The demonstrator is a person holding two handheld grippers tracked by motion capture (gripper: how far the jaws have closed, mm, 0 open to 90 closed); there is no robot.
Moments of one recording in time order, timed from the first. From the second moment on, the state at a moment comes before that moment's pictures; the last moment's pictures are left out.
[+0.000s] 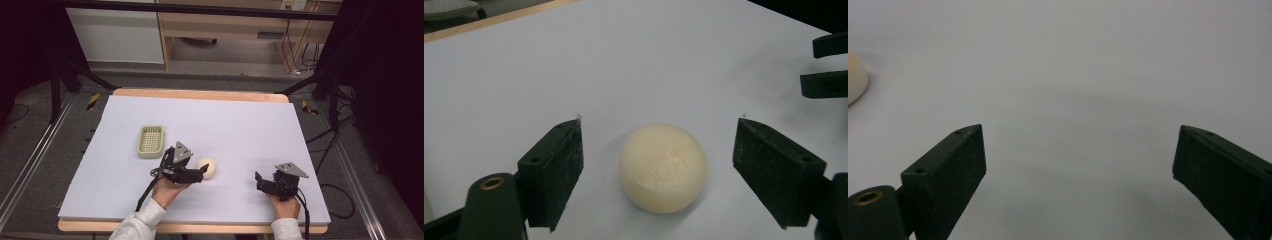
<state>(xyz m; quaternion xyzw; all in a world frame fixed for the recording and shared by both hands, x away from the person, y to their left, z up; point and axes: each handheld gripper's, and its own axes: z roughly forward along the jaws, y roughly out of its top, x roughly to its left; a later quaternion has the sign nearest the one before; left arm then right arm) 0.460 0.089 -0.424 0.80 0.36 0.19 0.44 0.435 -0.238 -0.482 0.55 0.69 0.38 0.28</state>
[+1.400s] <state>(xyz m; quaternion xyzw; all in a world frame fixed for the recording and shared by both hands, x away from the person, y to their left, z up) 0.483 0.057 -0.464 0.82 0.38 0.17 0.38 0.437 -0.234 -0.484 0.55 0.70 0.38 0.27</state>
